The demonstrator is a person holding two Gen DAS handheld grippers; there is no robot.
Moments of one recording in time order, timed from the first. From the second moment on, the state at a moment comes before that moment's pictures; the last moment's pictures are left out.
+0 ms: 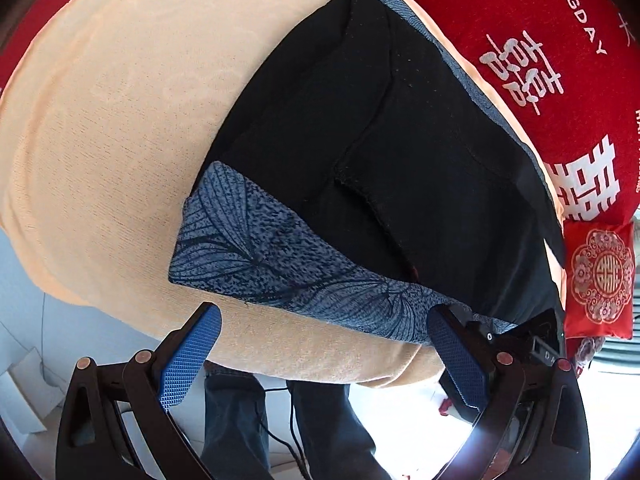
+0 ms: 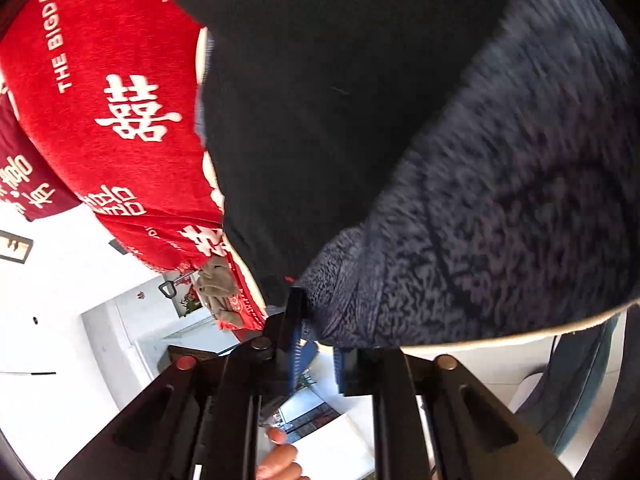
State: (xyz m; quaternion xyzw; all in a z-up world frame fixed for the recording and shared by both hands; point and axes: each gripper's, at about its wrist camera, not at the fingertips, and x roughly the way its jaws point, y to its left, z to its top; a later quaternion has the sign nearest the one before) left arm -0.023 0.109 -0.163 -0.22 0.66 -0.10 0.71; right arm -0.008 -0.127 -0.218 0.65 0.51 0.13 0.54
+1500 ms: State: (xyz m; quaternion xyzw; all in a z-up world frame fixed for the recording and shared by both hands) left arm 0.059 0.075 -0.070 -0.22 0.61 -0.16 0.75; right arm 0.070 -0.292 -0.080 0.52 0.52 0.18 0.65
